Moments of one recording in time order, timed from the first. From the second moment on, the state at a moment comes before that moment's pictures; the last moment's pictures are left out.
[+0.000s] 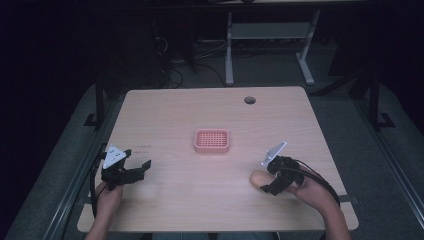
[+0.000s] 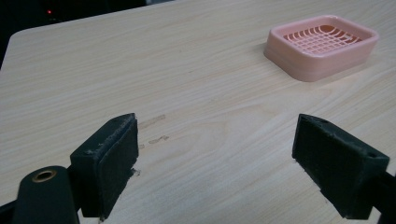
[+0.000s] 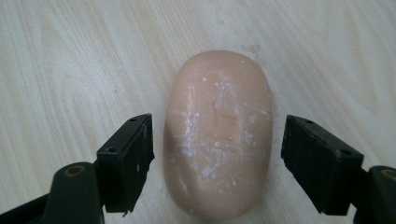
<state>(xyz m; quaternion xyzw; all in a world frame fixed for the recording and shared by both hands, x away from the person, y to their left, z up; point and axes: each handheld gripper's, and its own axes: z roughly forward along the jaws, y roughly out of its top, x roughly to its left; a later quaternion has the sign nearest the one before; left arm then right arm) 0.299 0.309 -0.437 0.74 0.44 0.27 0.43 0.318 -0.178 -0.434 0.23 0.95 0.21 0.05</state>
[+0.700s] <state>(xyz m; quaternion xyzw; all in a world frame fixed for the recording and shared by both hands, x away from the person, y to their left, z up) 0.298 0.311 -0.436 0.74 0.44 0.27 0.43 0.326 -0.162 -0.445 0.21 0.96 0.16 0.03</state>
